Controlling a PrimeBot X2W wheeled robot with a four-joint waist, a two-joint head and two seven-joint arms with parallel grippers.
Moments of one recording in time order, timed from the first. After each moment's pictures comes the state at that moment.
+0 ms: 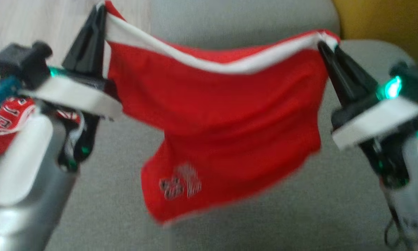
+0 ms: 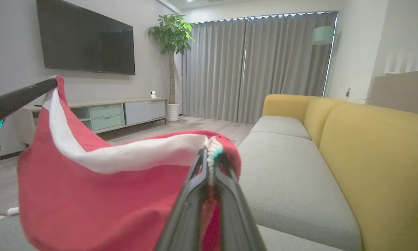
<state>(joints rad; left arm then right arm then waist) -0.59 0.39 -0.43 -0.02 -0.63 0.07 0.09 -0.36 -0.32 0.27 -0.18 0.44 0.12 0.25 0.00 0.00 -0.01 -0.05</state>
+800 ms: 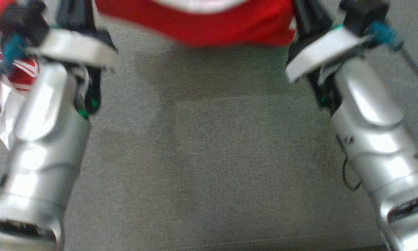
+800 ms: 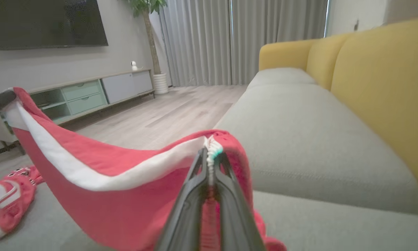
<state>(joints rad) -0.92 0.22 -0.40 0.61 -0.56 -0.05 -0.24 -0.93 -0.13 0.47 0.75 0.40 0.12 -0.25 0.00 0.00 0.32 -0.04</state>
